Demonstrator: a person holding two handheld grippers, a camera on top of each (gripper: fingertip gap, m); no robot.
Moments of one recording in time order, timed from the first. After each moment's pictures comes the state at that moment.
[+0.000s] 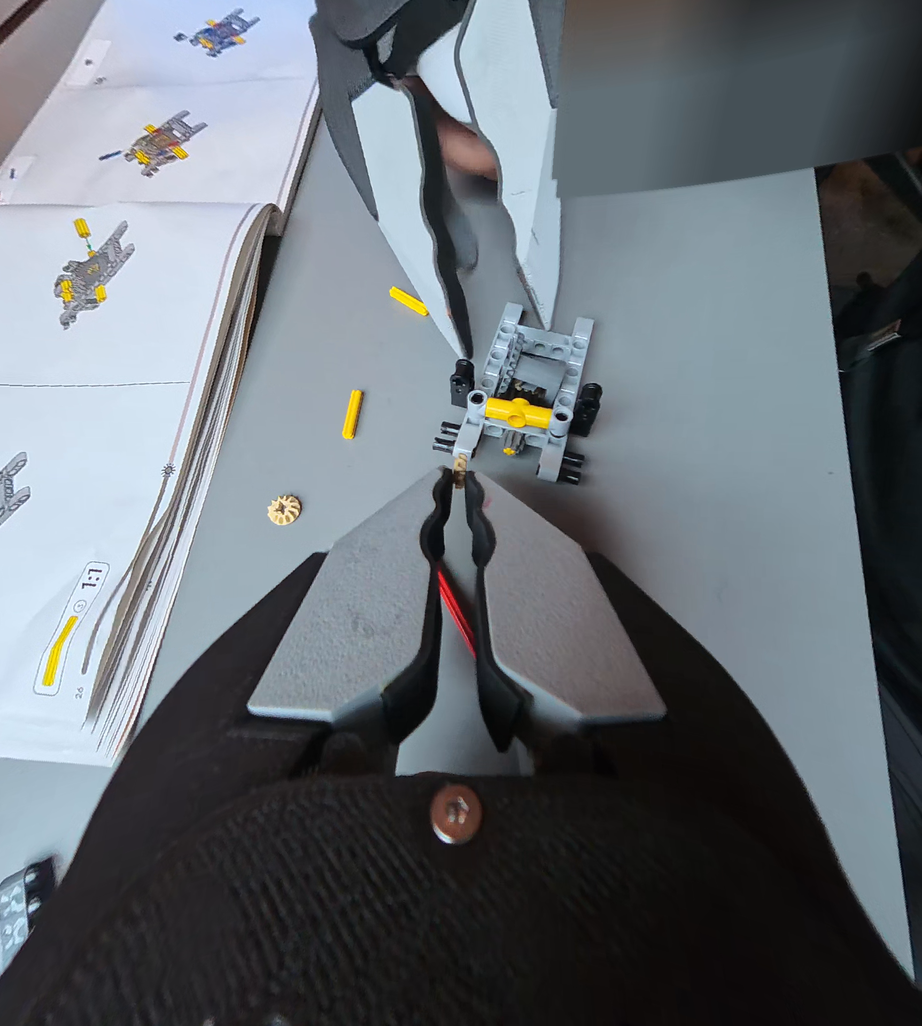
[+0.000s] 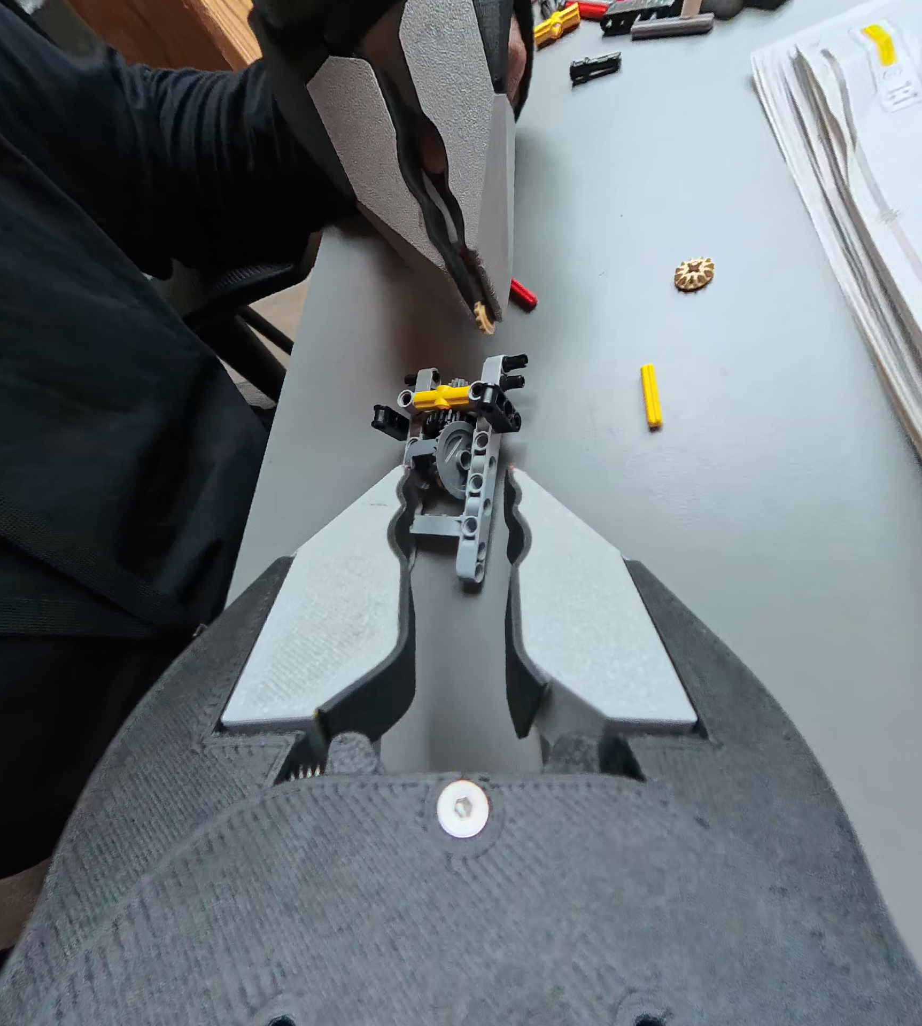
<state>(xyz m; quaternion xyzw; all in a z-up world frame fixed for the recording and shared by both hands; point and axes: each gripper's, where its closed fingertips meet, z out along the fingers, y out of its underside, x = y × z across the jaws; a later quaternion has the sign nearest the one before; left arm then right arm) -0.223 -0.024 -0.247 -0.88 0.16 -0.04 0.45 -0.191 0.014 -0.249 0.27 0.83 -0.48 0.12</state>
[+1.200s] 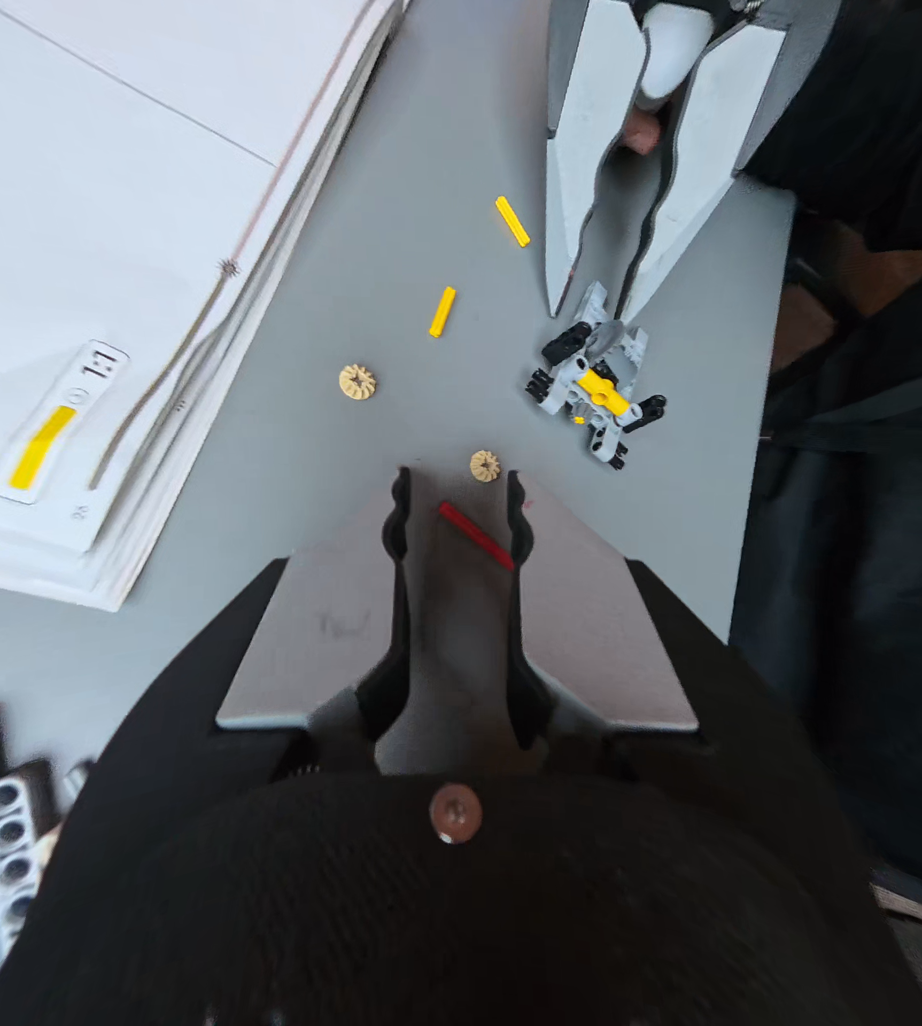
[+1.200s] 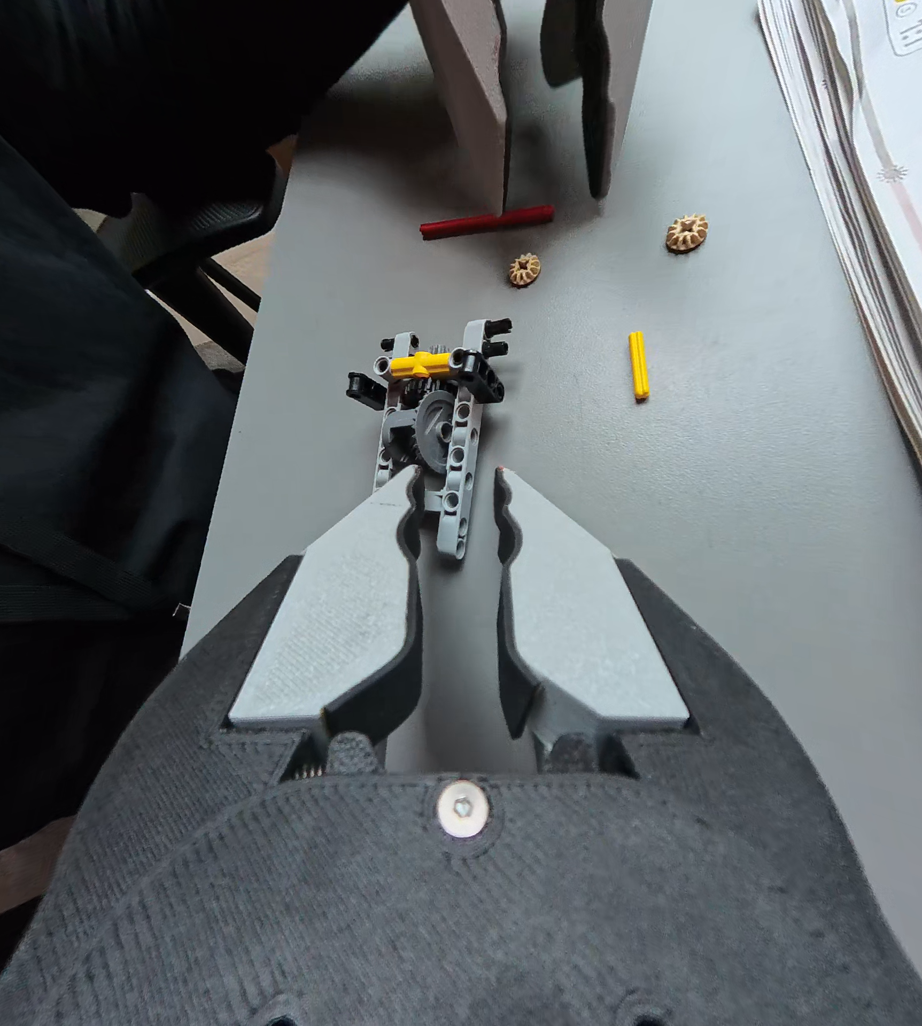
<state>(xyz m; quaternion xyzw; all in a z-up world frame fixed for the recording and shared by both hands) -0.262 -0.042 -0.254 -0.91 -0.03 -0.22 0.35 -0.190 0.021 -0.260 0.27 0.85 -0.44 0.11</state>
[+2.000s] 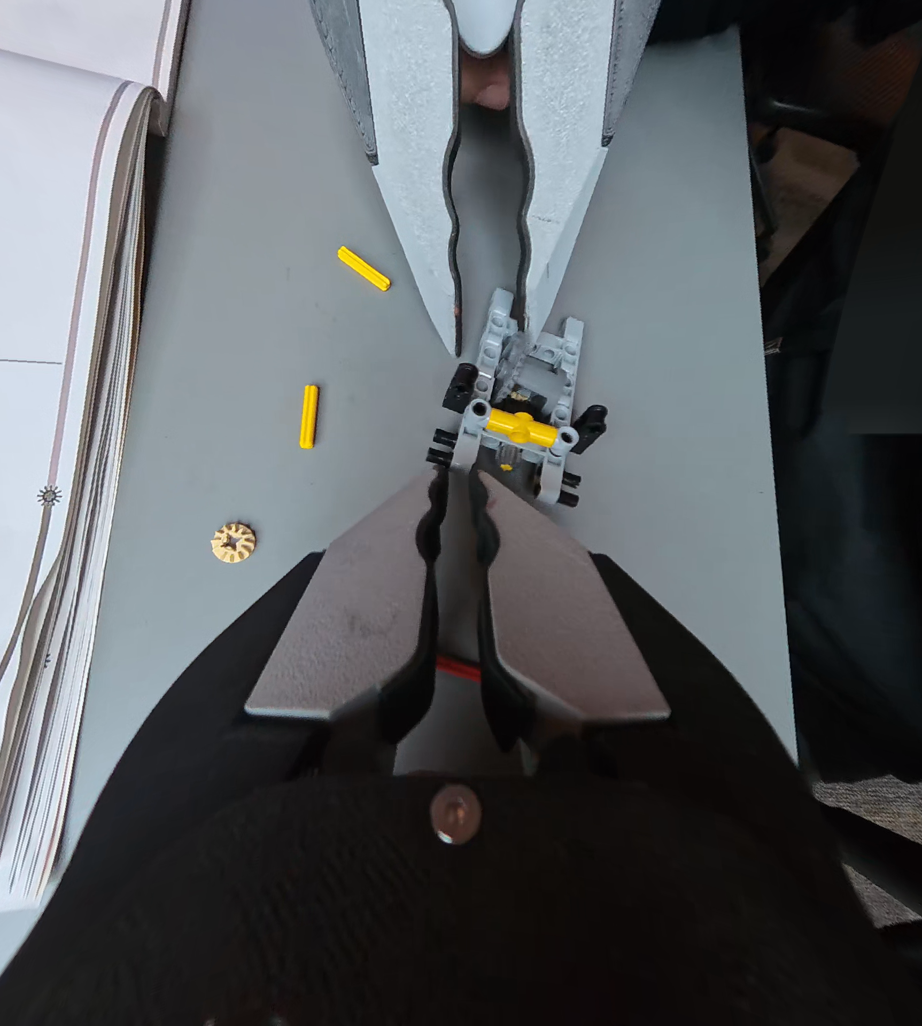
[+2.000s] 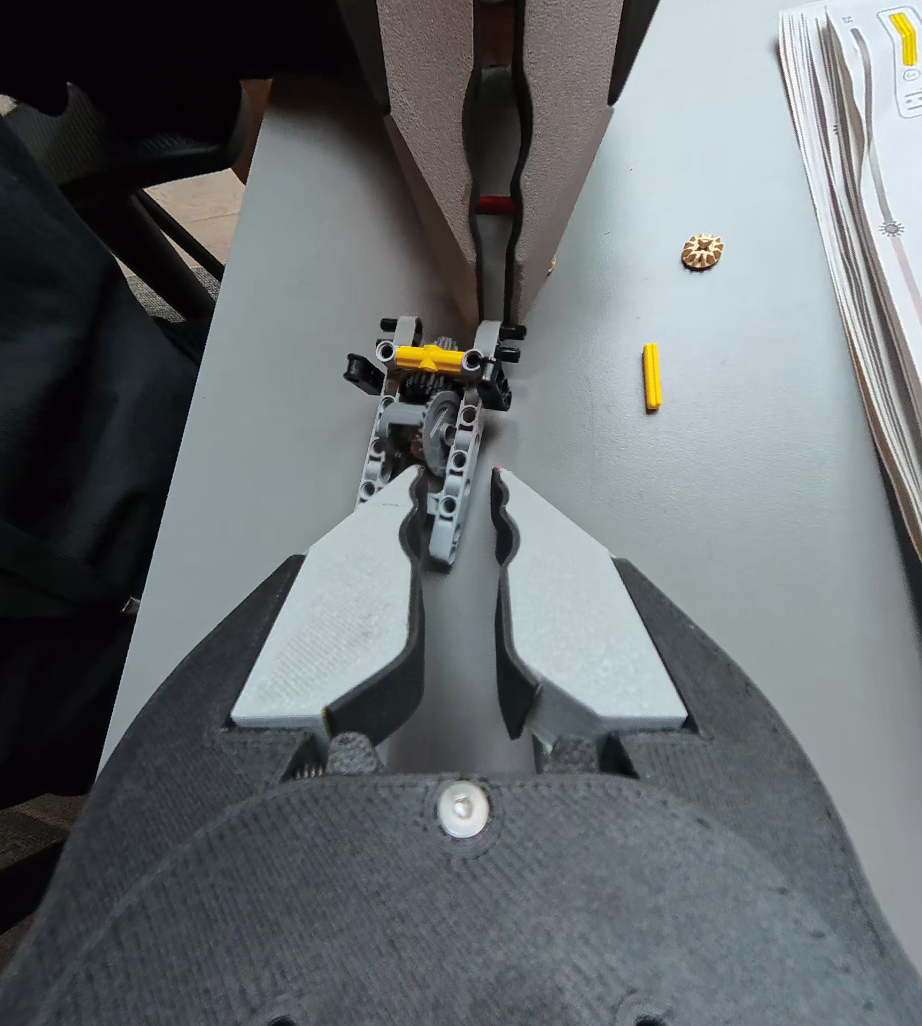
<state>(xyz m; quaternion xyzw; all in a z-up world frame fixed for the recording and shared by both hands) -0.214 -0.012 -0.259 -0.90 0.15 -0.17 0.36 -0.187 0.020 -0.263 0.23 0.88 -0.41 0.04</state>
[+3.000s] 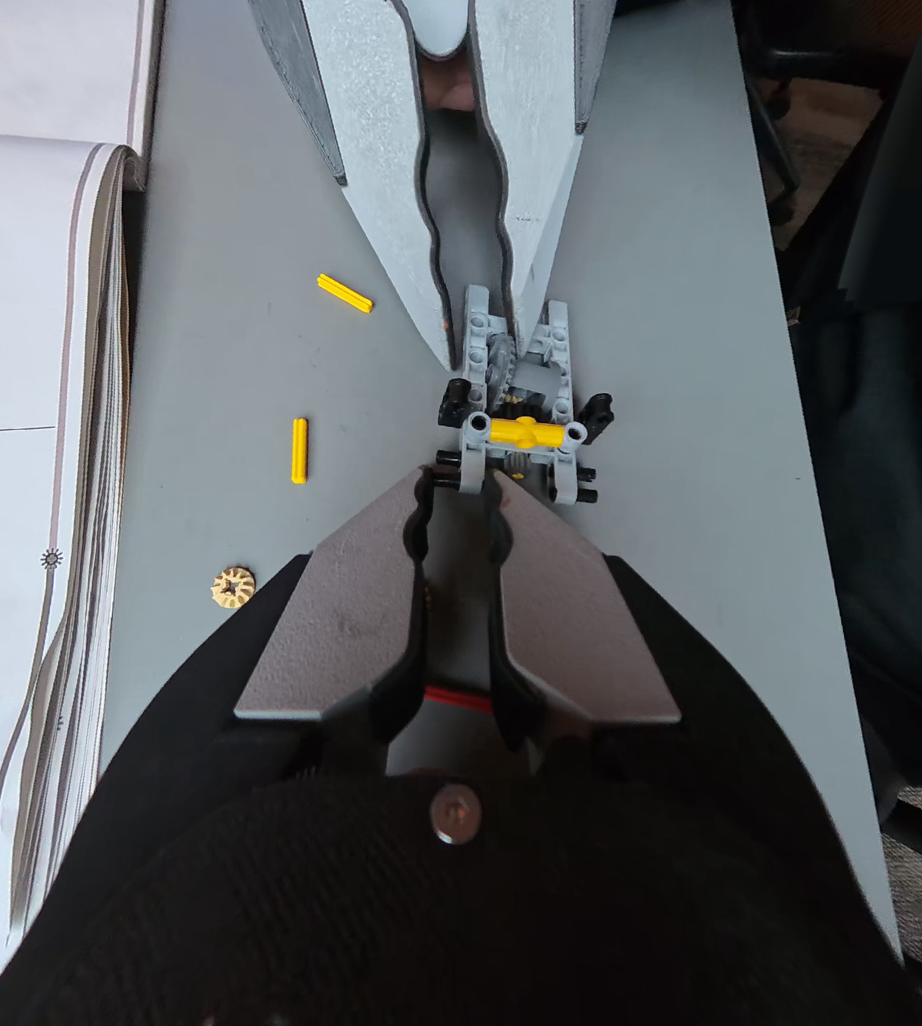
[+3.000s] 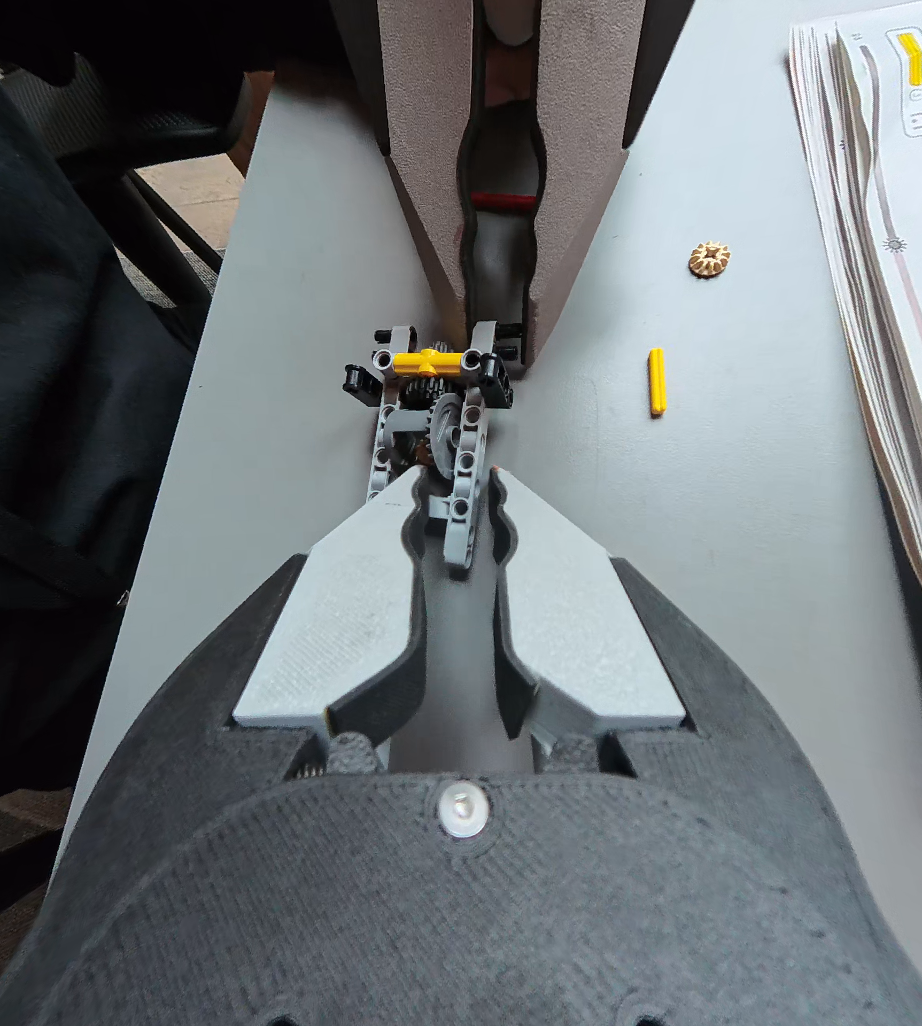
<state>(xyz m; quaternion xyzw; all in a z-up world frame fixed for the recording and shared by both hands) -0.209 -0.005 -0.264 -0.89 0.20 -0.14 0.37 -0.185 0.020 -0.264 0.21 0.89 -0.41 0.03</state>
